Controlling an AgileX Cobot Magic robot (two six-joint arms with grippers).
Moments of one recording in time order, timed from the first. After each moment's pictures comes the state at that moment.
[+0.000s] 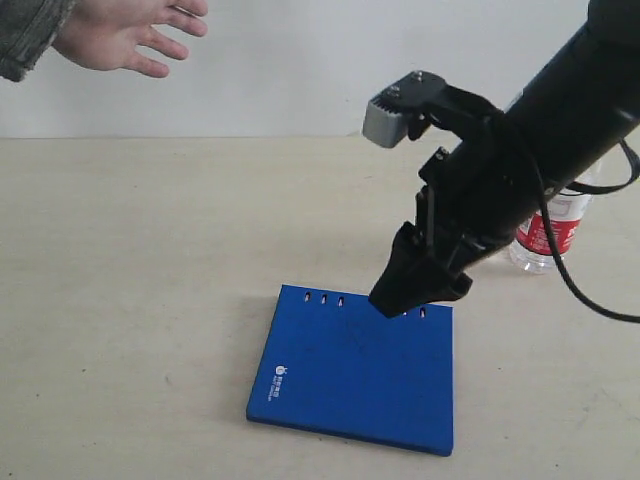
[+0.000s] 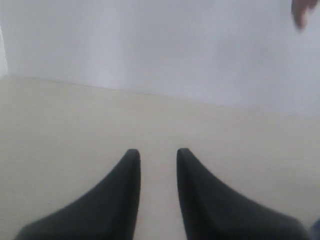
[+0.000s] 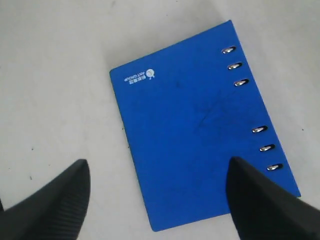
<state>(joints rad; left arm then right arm) -0.05 0.00 0.00 -0.23 0.20 -0.04 0.28 1.55 -1.09 0.58 0.96 -0.92</state>
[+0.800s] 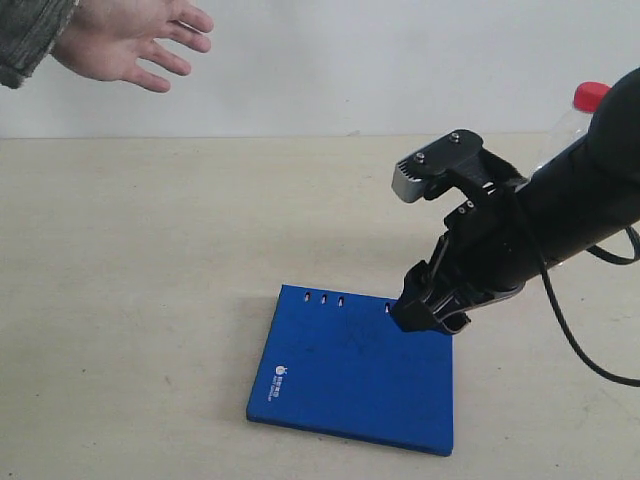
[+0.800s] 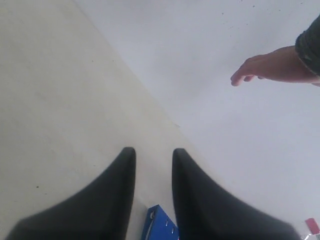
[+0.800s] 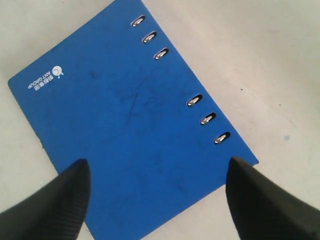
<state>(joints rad) -0.05 0.00 0.00 -0.77 0.34 -0.17 0.28 1.55 -0.86 0.56 0.57 -0.80</state>
